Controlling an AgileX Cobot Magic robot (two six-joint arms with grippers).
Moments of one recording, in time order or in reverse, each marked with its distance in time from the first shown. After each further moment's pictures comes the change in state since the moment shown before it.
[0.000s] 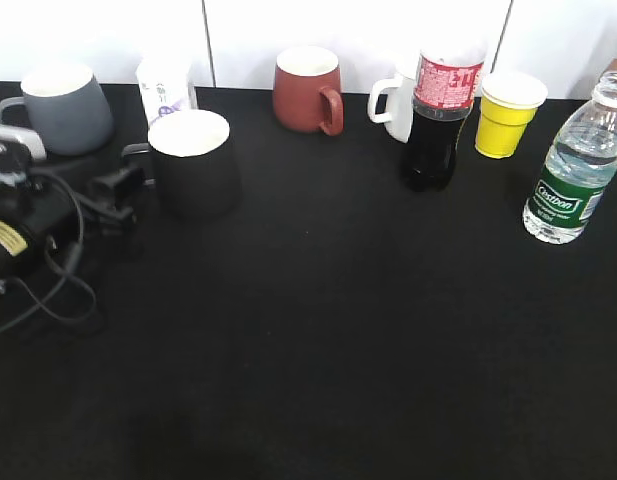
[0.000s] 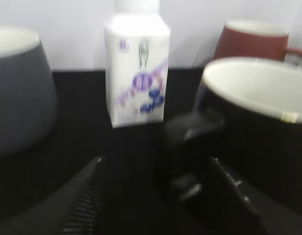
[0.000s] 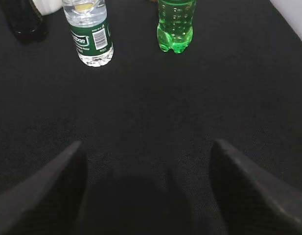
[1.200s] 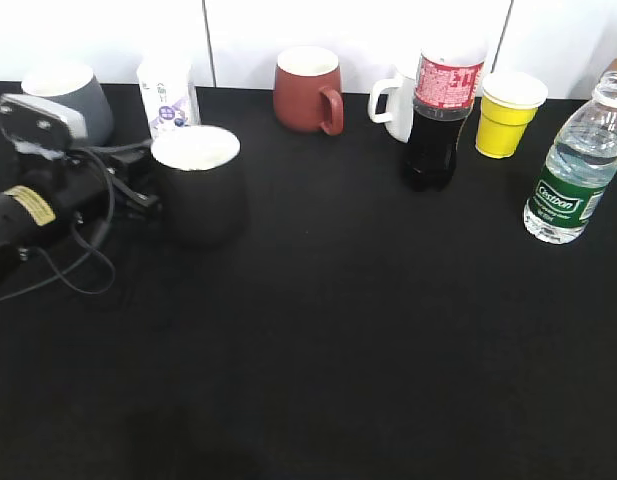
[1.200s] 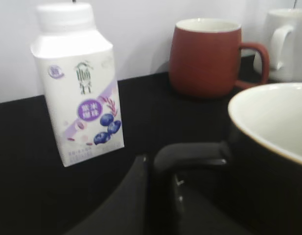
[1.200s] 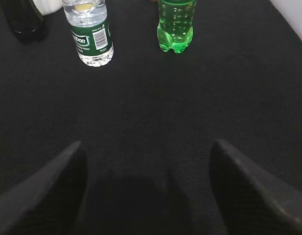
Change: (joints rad) left arm 0.030 0.026 -0.159 0.230 0.099 -0.011; right arm 0.000 0.000 0.000 0.000 0.000 0.000
